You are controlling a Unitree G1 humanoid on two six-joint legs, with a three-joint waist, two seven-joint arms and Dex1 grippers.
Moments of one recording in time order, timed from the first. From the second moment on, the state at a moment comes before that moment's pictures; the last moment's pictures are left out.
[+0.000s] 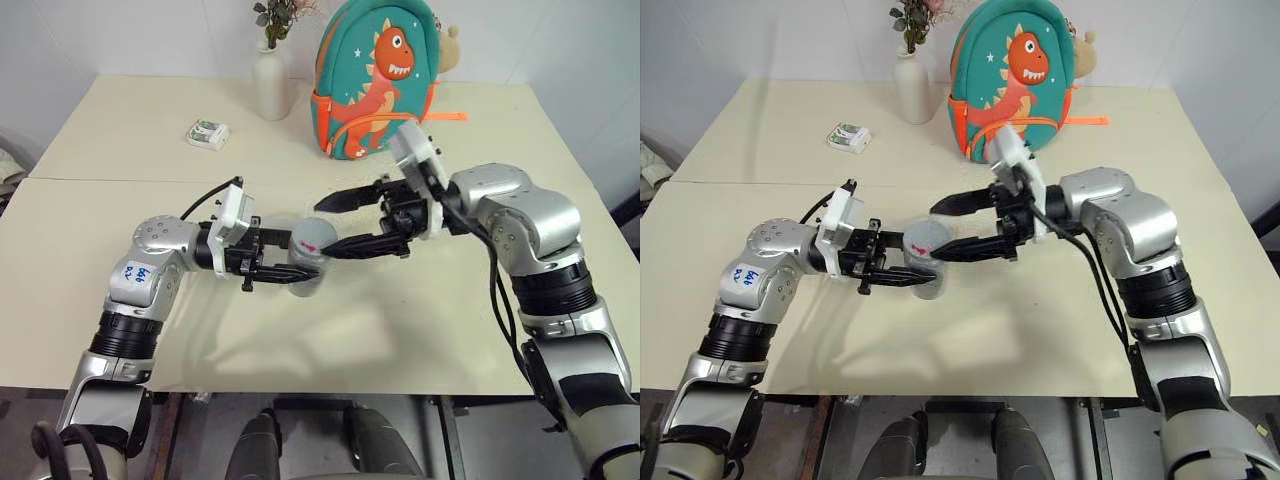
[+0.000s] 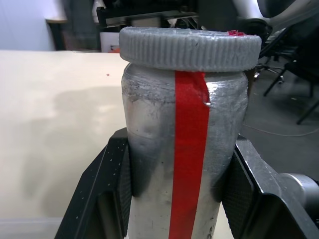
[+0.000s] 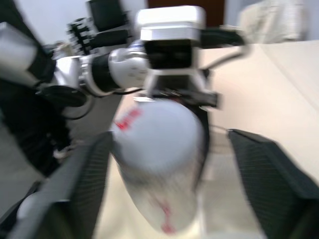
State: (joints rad) left arm -0.65 0.57 -0.05 0.09 -0.52 0.29 -1.32; right arm -0.96 -0.56 0.17 0.04 0.61 0.67 1.29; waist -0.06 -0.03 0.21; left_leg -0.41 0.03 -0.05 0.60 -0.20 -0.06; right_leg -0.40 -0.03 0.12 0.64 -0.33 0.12
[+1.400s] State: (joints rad) left arm -0.60 0.46 0.02 0.05 -0.50 0.29 -1.06; right arm -0.93 -0.36 0.17 -0.07 0.49 0.69 0.91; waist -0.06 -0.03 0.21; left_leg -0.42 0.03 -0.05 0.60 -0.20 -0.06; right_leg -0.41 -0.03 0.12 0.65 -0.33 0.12
